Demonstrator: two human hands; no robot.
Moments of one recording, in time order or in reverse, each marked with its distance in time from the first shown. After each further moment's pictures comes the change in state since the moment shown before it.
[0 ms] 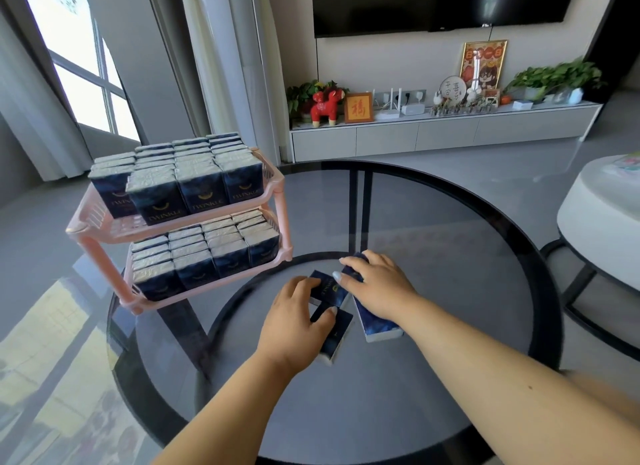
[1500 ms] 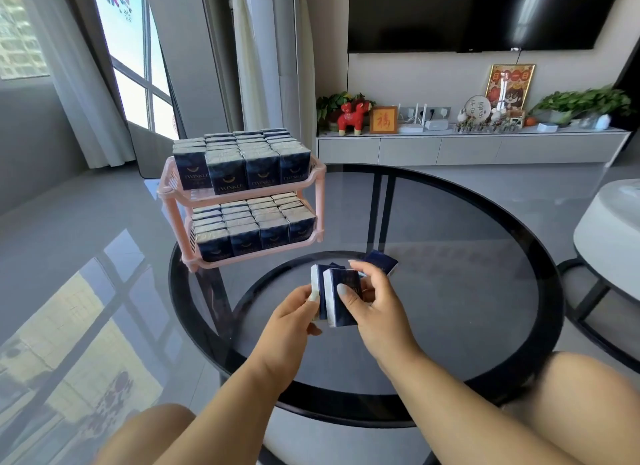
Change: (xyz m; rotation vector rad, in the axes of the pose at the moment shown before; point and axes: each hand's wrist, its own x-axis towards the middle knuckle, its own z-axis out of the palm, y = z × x) left_hand -0.089 0.001 -0.046 -0.890 -0.065 -0.235; right_hand -0.106 -0.072 0.047 1.026 0.299 -0.106
